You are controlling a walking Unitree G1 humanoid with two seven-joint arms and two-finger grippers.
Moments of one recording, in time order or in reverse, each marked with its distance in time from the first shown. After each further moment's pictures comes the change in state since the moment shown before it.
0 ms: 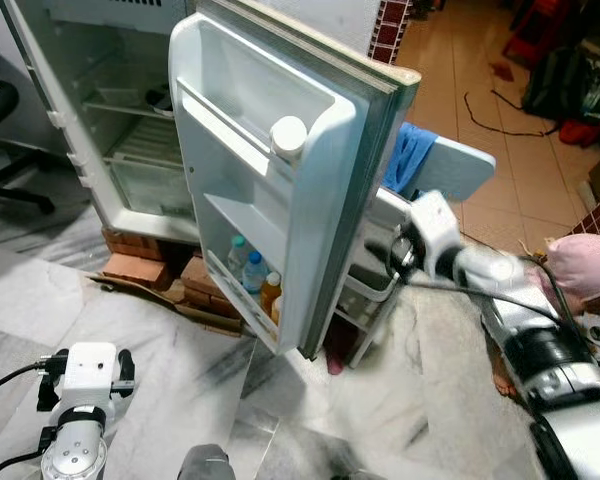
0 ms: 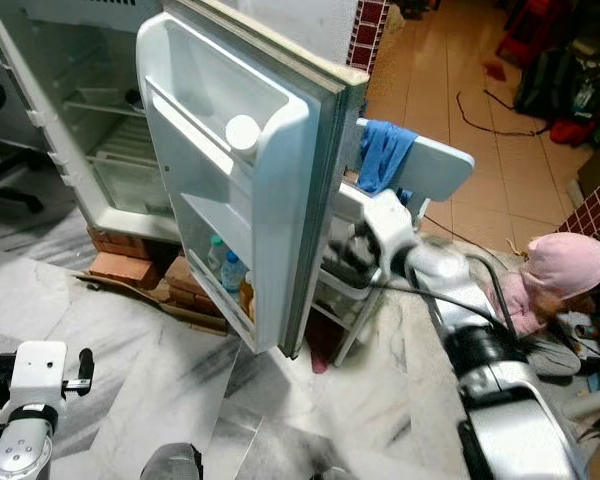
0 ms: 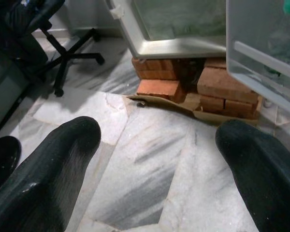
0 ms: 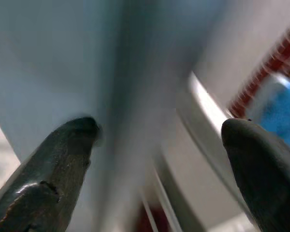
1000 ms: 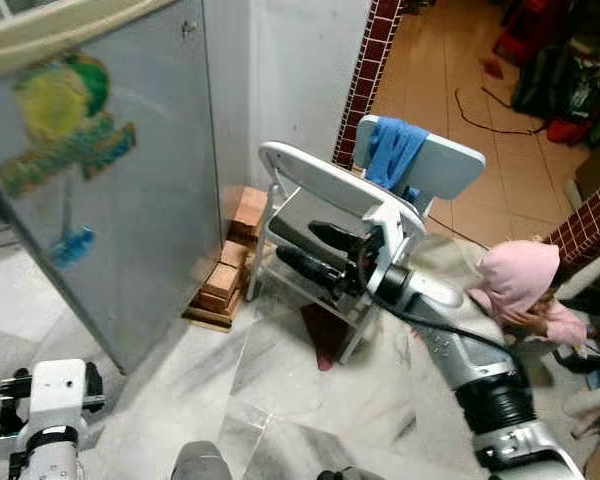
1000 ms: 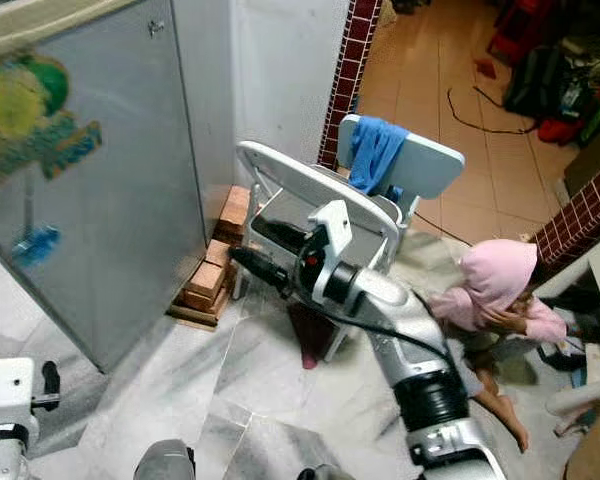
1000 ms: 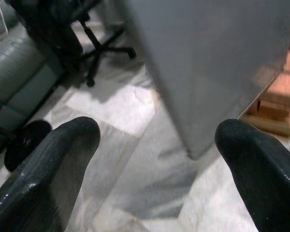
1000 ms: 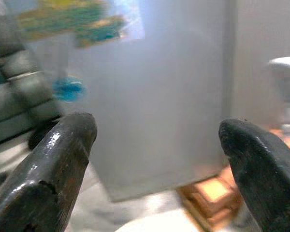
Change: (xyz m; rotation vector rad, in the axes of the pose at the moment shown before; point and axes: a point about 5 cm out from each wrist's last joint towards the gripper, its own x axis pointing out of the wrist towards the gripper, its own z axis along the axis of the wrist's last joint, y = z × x) left arm -0.013 0.026 -0.003 -0.011 -0.029 0.167; right arm -0.011 0.082 -0.012 0.341 -0.204 0.274
